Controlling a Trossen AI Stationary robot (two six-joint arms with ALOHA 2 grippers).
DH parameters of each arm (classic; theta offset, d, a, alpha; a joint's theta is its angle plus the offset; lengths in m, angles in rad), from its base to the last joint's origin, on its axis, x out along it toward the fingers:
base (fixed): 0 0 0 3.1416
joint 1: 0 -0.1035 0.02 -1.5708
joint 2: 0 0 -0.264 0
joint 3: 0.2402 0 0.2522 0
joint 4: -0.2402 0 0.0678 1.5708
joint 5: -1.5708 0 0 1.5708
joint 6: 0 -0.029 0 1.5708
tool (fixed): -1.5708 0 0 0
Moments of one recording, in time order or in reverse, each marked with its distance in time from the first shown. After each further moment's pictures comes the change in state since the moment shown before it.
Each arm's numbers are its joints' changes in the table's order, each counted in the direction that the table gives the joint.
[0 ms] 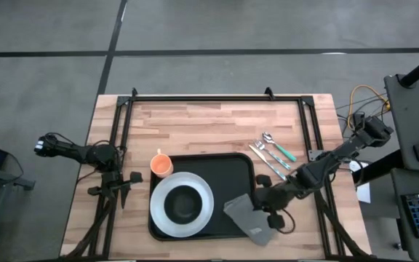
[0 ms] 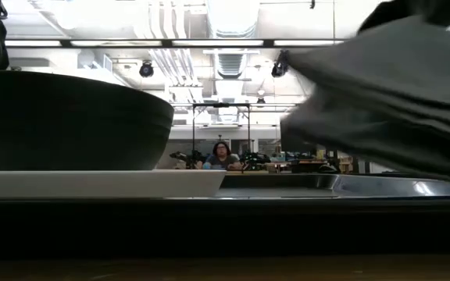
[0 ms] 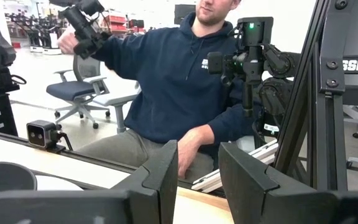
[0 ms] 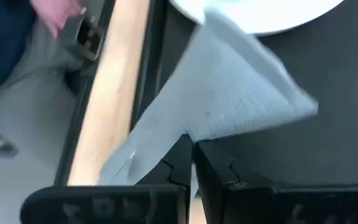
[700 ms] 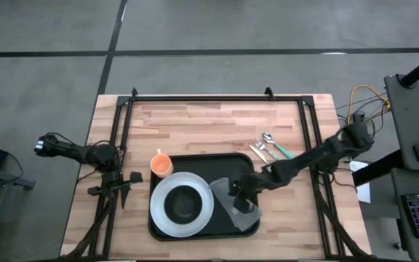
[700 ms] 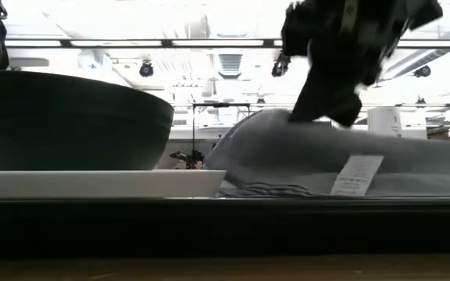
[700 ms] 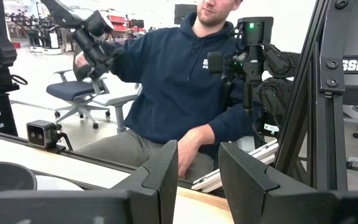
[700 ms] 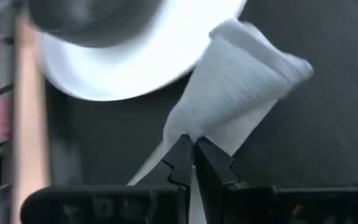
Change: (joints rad) left arm 0.000 0.000 0.000 0.000 0.000 0.000; right arm 0.219 -0.256 -0.043 0.337 0.039 -0.237
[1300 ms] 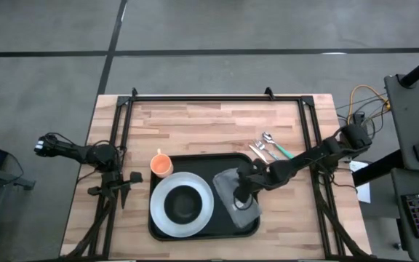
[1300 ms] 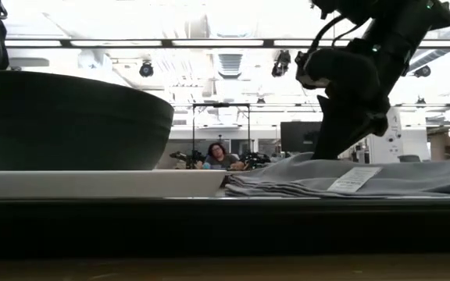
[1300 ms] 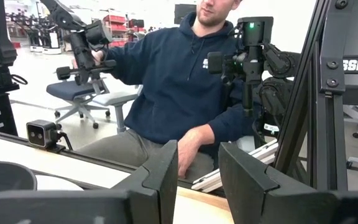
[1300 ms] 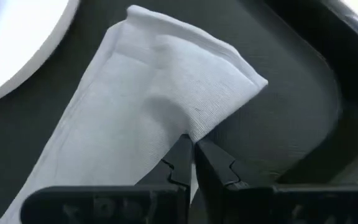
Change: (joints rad) left arm 0.000 0.000 0.000 0.000 0.000 0.000; right arm 0.008 -0.016 -0.002 -0.266 0.232 -0.206
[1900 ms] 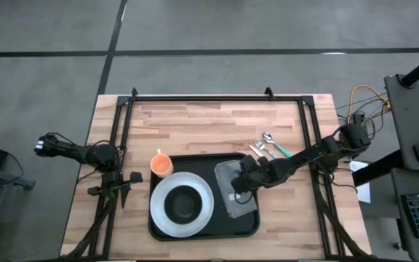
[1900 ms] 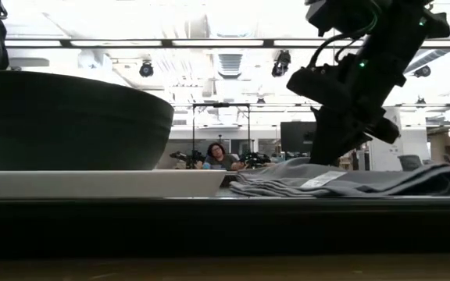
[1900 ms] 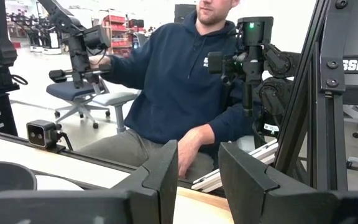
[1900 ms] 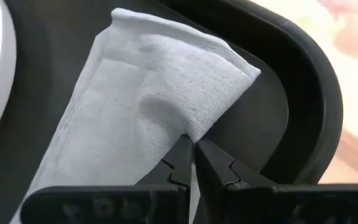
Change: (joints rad) left arm 0.000 0.000 0.000 0.000 0.000 0.000; right arm 0.032 -0.011 -0.024 -0.010 0.109 -0.239
